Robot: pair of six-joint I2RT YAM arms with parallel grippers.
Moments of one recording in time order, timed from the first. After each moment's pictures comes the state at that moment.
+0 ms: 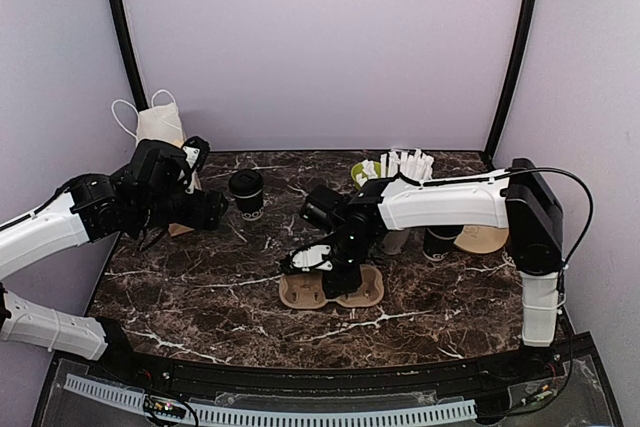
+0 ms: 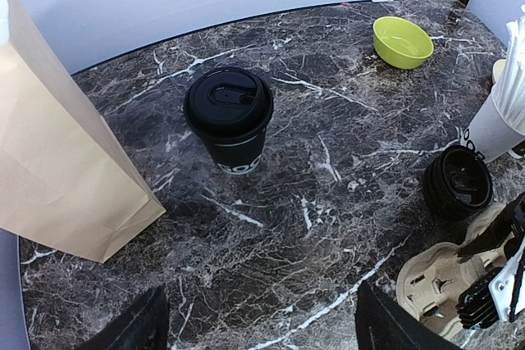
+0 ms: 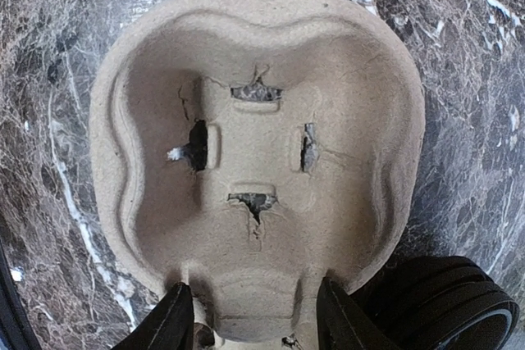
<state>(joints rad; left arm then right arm) -0.75 1.08 0.97 -0.59 -0.38 -0.29 1.05 2.03 1.56 -0.86 -0.12 -0.61</state>
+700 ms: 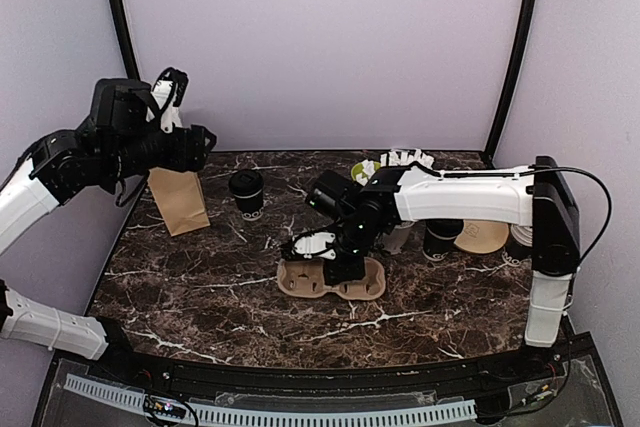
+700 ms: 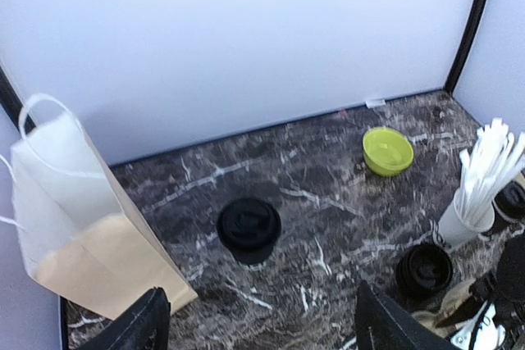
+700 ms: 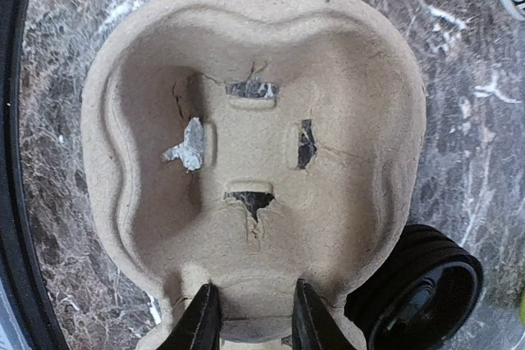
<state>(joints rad) -0.74 1.10 1.30 -0.67 -0.44 -0.18 1.05 1.95 1.56 -0.88 -0.12 -0.54</state>
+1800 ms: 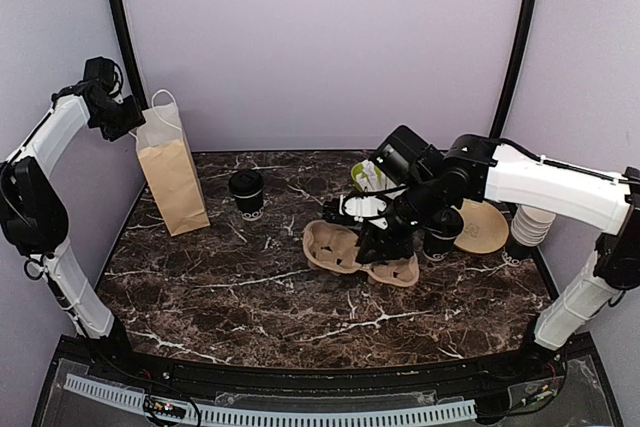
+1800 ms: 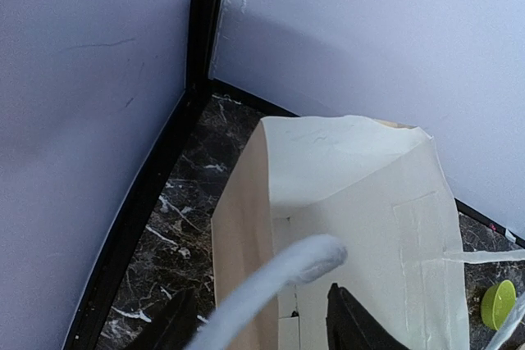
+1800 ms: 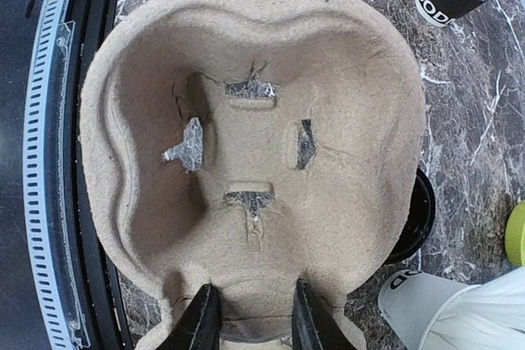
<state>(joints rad) 0.14 1.71 1.80 -0.79 -0.01 -0.35 0.96 1.55 1.41 -0.93 -0.25 -0.50</state>
